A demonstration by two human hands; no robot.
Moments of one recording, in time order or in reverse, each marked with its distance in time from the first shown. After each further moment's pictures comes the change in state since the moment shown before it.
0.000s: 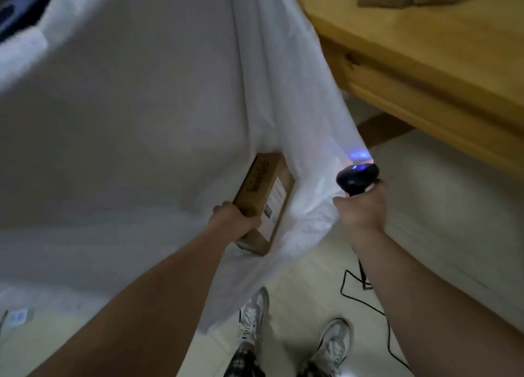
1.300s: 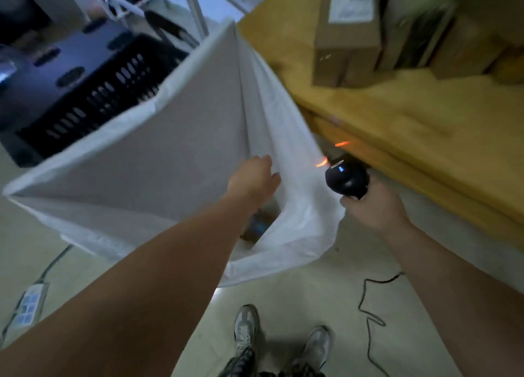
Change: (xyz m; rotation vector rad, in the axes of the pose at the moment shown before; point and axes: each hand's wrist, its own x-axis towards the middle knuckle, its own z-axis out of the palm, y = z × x) left_hand -0.169 0.093 -0.078 0.164 0.417 0.545; right_hand -0.057 -0.065 -0.156 -0.398 -0.208 -0.419
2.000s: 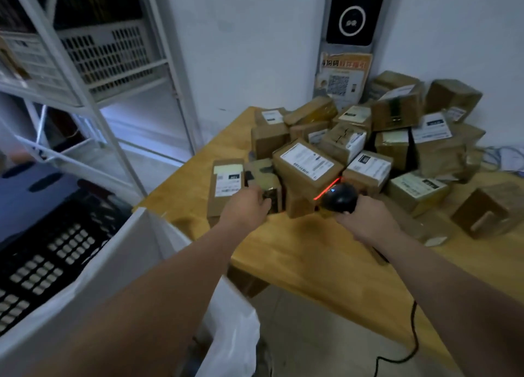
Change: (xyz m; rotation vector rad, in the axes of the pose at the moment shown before) left_hand 0.022 0.241 -0.169 -0.234 0.144 0.334; right_hand 0.005 -0.037 -0.301 -0.052 0.309 0.064
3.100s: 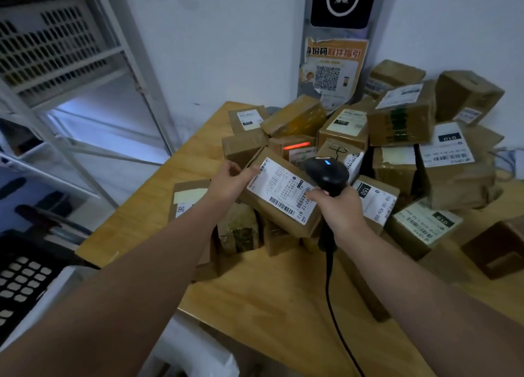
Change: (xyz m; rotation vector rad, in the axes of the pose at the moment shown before) left_hand 0.181 0.034 0.012 -0.686 -0.009 -0.258; right_hand 0.146 -0.026 0.008 0.833 0.076 0.165
